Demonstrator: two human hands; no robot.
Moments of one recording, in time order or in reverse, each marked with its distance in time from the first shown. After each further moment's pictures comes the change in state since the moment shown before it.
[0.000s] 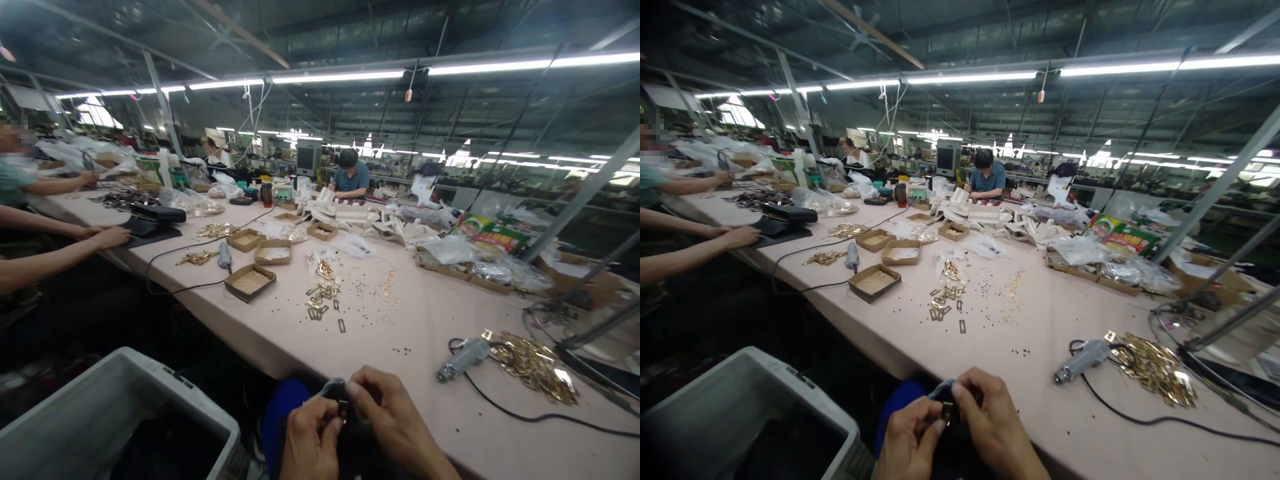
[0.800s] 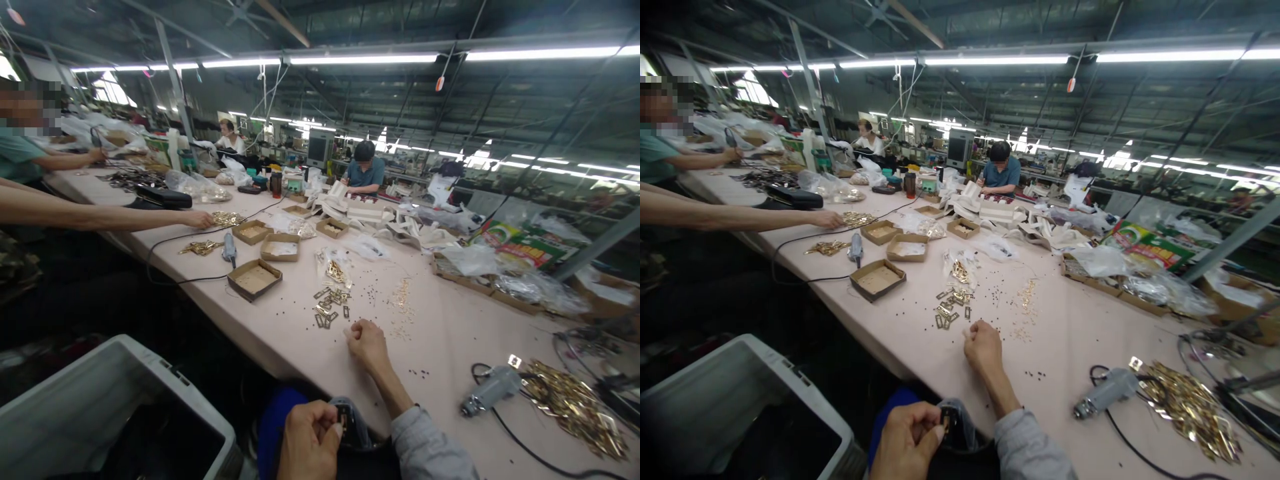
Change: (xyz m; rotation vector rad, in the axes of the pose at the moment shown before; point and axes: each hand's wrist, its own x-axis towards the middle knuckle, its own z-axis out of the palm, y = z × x) left_hand 0.042 -0.017 -0.010 -0.072 0.006 -0.283; right_hand 0.164 0.056 0.031 -0.603 0.150 0.224
